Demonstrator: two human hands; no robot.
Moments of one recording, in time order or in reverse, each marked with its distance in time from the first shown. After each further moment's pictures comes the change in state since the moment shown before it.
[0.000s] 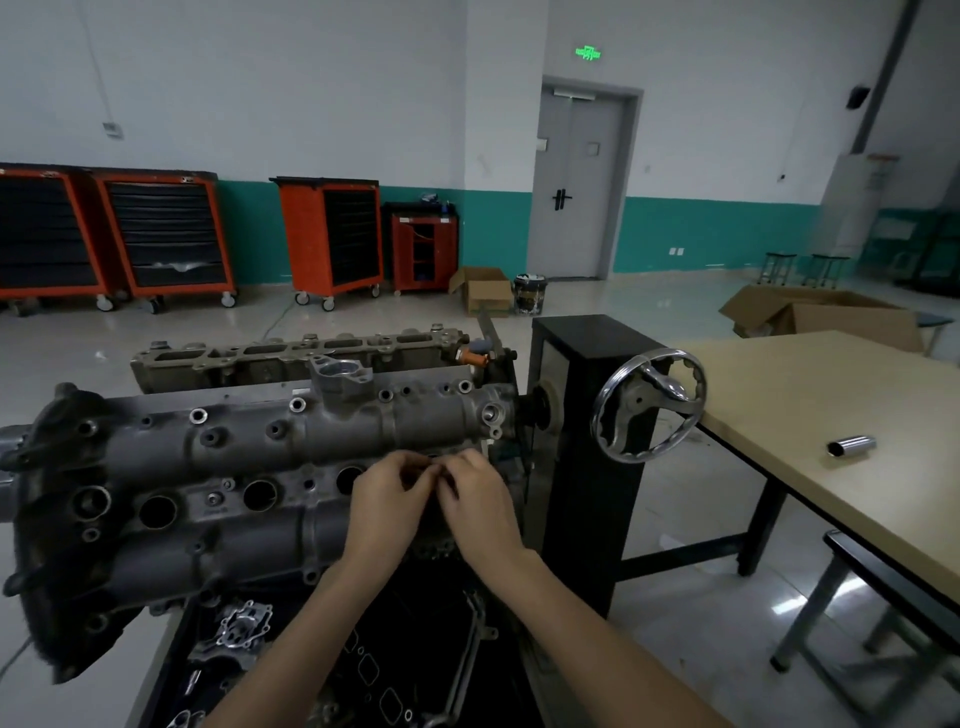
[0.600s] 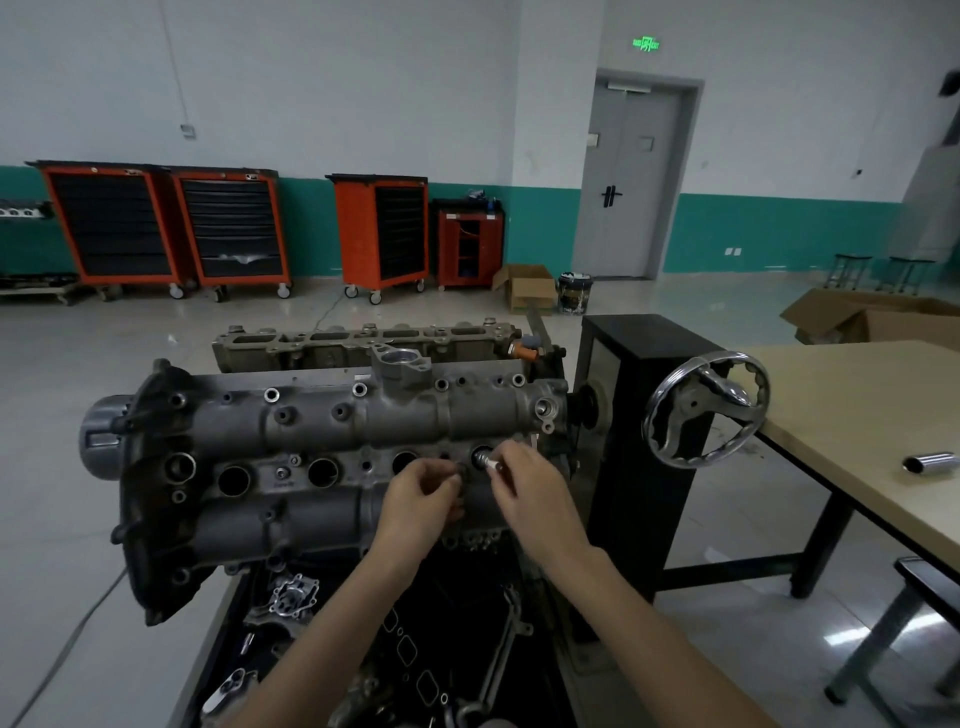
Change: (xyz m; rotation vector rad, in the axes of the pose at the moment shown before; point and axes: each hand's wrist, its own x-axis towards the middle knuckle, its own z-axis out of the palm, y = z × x) left_hand -0.016 -0.009 -0.016 -0.548 -0.061 -0.408; right_hand -0.005 0.005 -0.008 -0.050 0.003 -0.127
